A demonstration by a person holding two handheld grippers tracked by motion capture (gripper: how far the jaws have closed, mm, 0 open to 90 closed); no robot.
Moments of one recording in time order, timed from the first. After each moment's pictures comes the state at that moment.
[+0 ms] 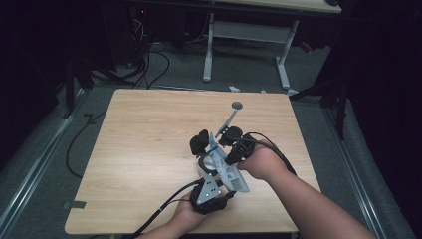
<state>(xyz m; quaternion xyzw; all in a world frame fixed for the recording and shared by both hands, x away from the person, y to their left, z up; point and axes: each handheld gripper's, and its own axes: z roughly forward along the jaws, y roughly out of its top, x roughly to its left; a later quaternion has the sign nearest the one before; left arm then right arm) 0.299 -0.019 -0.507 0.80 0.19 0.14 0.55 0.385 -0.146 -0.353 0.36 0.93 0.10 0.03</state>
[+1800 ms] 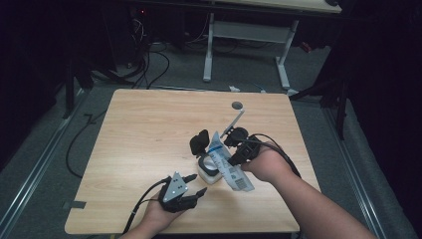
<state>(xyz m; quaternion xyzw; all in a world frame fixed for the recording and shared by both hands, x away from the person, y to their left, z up) 0.306 0.073 -0.509 0.79 0.24 0.17 0.54 0.380 -0.158 -0.351 0.36 0.93 0.11 0.04</state>
